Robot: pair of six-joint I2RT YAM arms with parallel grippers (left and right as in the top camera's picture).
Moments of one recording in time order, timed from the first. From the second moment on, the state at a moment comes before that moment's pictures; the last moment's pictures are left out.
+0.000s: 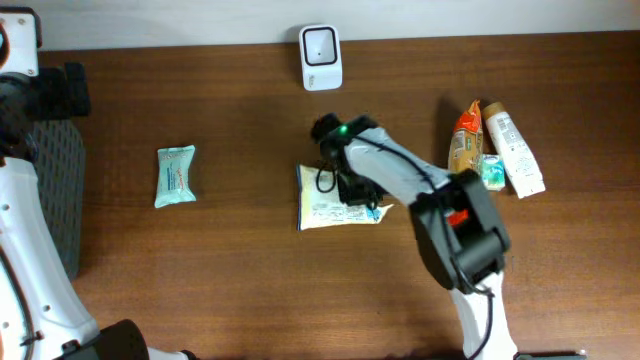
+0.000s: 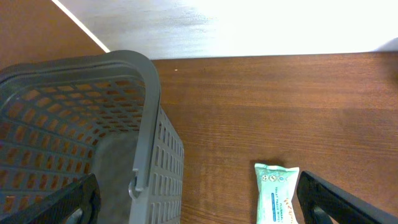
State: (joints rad) left arm 0.36 1.64 2.00 -1.04 0.03 0.31; right arm 0.54 2.24 1.67 -1.16 0.26 0.49
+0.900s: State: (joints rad) left arm 0.36 1.64 2.00 -1.04 0.03 0.31; right arm 0.51 2.17 1.62 -0.93 -0.02 -0.25
